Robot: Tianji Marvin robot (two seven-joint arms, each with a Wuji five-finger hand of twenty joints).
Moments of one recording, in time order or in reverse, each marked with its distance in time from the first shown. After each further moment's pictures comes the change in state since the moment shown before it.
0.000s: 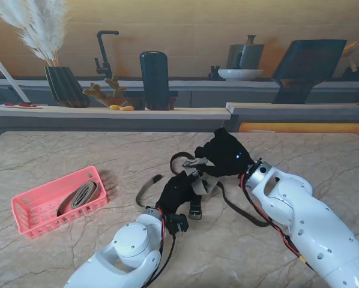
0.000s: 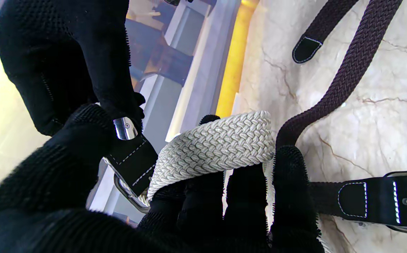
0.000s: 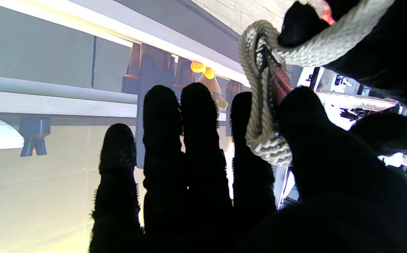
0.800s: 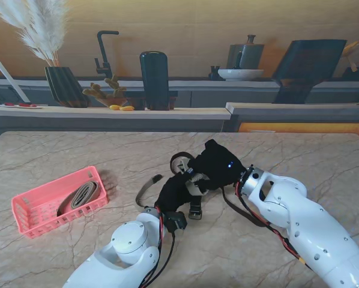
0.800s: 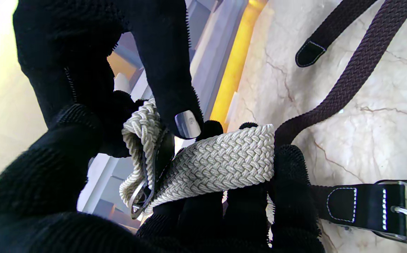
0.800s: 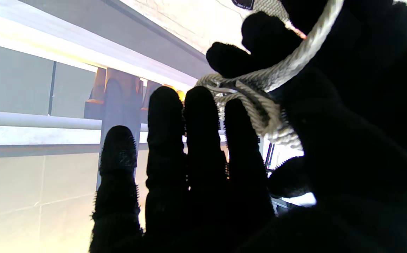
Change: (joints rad) left arm -0.004 -0.002 -0.014 0.006 -0.104 0.019 -0.002; right arm 0.022 0.014 -0.060 0.029 -0.022 -0.074 0.031; left_hand -0.019 0.000 -0.033 -0.007 -0.080 0.059 -0.135 -0.027 -0.036 0.003 -0.024 0.009 0.015 0.004 -0.001 0.015 0.014 0.004 0.000 -0.006; right_hand -0.054 -0.152 0.112 0.001 -0.065 0.073 0.052 0.000 -0.059 -0.022 -0.037 -0.024 -0.035 -0.033 -0.054 -0.027 -0.025 -0.004 0.000 -0.024
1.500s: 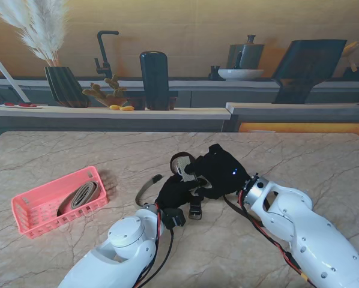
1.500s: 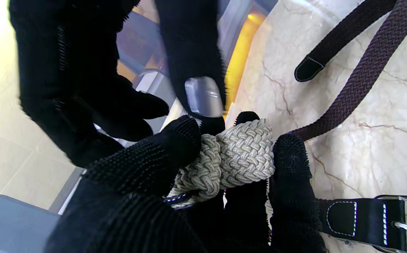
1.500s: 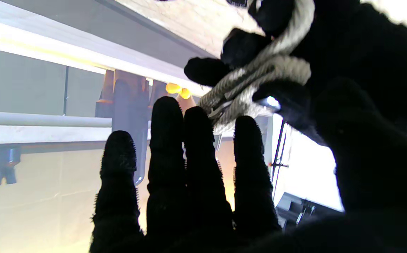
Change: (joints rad) left arm -0.010 0.005 -0.023 -0.011 -0.052 0.055 -0.054; right arm -0.130 -0.007 0.083 -0.107 0.011 0.041 0.023; left_hand 0.521 0.014 0.138 0.011 -0.010 -0.073 0.079 0.001 0.085 0.010 -0.070 0.225 0.100 -0.012 0.055 0.163 0.124 0.002 0.055 0.020; right_hand -0.203 0.028 0.061 0.090 -0.157 -0.066 -0.371 0.190 -0.247 0.037 -0.066 0.001 -0.116 -0.002 -0.057 -0.012 -0.050 -0.004 -0.046 -0.001
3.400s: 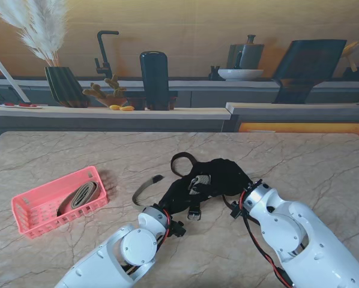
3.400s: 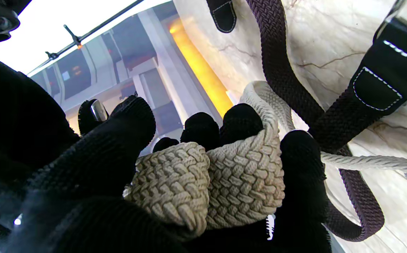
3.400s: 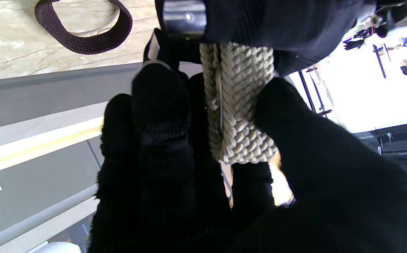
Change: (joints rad) left arm -0.114 0.051 0.165 0.173 0.858 -0.229 0.078; right arm -0.116 -0.048 0.073 -0.115 0.543 0.120 0.321; left_hand -0.228 -0.050 -0.136 0.004 0.052 -0.105 0.551 0.549 0.128 -0.061 0.648 0.345 0.275 -0.047 0.557 0.208 0.205 0.098 0.443 0.180; right_hand 0.310 0.009 0.003 -0.071 0.179 0.010 0.287 -0.193 0.369 0.068 0.051 -0.050 0.530 -0.013 0.113 0.022 0.445 -0.082 0.217 0.012
